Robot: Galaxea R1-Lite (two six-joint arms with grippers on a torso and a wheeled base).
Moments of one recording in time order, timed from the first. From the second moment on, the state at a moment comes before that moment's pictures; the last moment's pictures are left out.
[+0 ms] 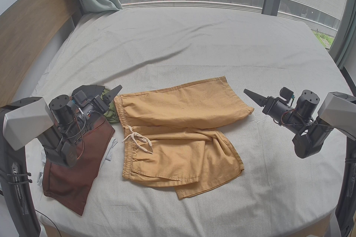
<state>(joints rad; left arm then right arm) -0.07 2.29 -0.86 -1.55 -0.39 -0.70 0.10 2.30 -0.89 -1.54 0.59 0.58</state>
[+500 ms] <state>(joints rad) -0.06 2.02 -0.55 -1.55 -0.53 -0.66 0.14 2.11 -0.63 -1.54 0.59 0.54</state>
